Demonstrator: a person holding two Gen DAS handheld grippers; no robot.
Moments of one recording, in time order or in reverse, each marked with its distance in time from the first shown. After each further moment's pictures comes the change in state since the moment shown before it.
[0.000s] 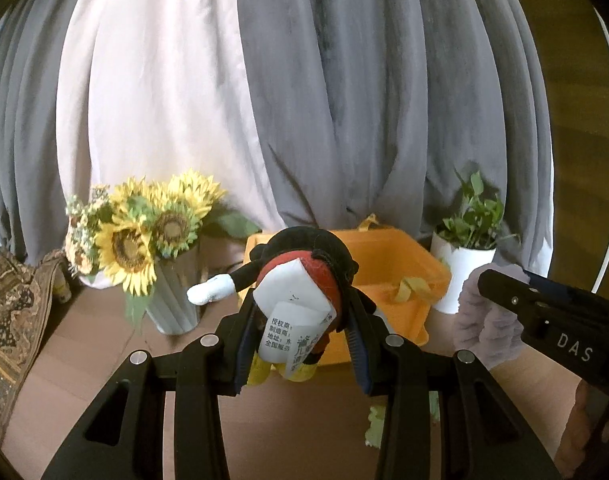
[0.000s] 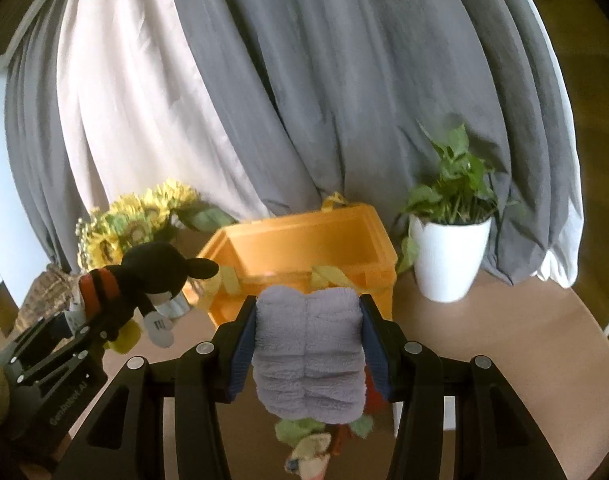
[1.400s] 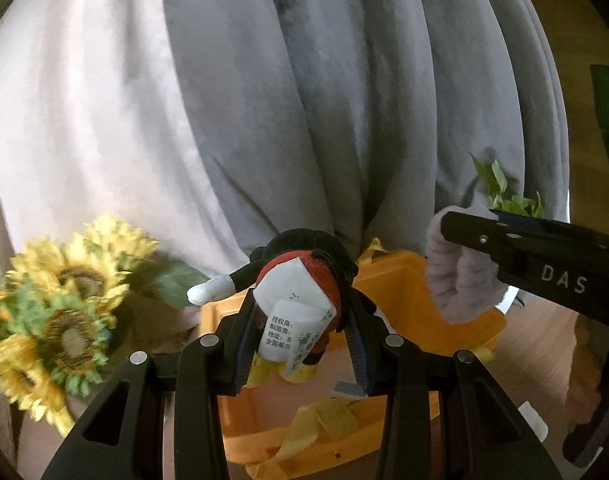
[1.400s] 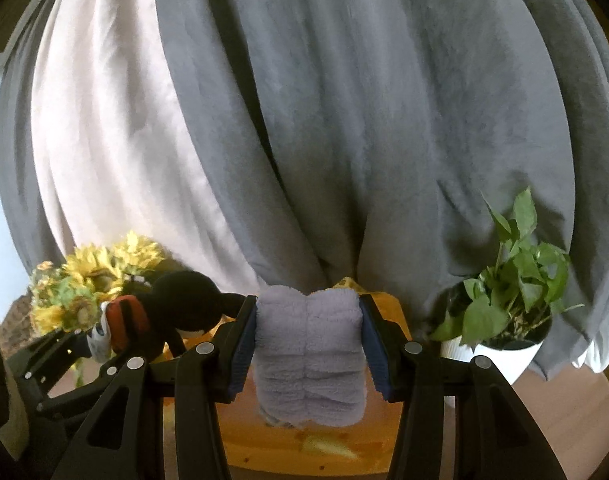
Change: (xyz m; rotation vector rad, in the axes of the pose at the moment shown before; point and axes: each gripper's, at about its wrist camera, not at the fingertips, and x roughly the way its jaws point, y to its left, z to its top) left arm 0.155 -0.002 0.052 0.151 0.003 -0.135; right arm 0.130 -0.002 0.083 -0.053 -0.071 -0.008
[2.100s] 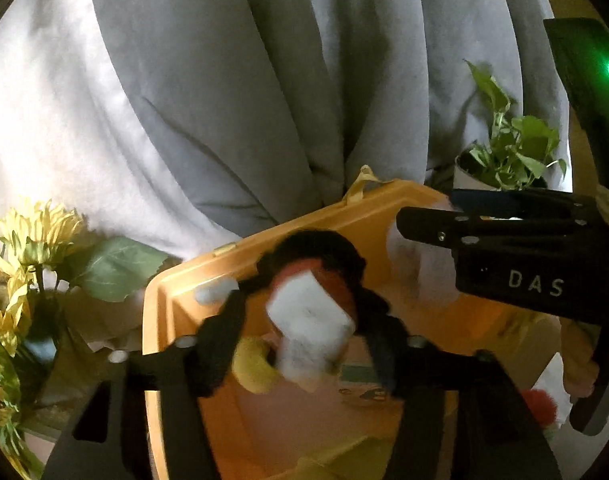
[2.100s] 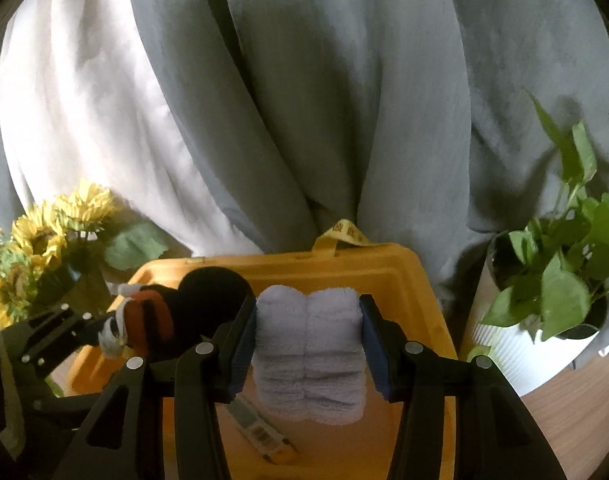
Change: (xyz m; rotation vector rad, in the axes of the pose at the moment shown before) left arm 0.083 -0.006 -0.016 0.131 0.178 -0.087; right arm 0.092 -0.014 -0.028 0.010 0.185 -0.006
